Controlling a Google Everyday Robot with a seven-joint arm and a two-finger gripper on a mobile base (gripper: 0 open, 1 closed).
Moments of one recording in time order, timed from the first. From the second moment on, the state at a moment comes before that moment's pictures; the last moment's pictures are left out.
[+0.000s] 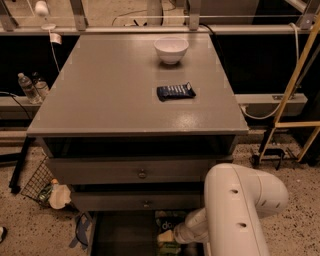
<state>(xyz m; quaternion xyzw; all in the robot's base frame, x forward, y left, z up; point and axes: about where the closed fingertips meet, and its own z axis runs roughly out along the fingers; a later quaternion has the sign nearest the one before) 0.481 -0.063 0.128 -0.06 0.98 0.20 0.07</state>
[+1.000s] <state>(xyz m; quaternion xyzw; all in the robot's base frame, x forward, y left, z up) 0.487 -0.077 0.143 -0.06 0.97 0.22 0.08</state>
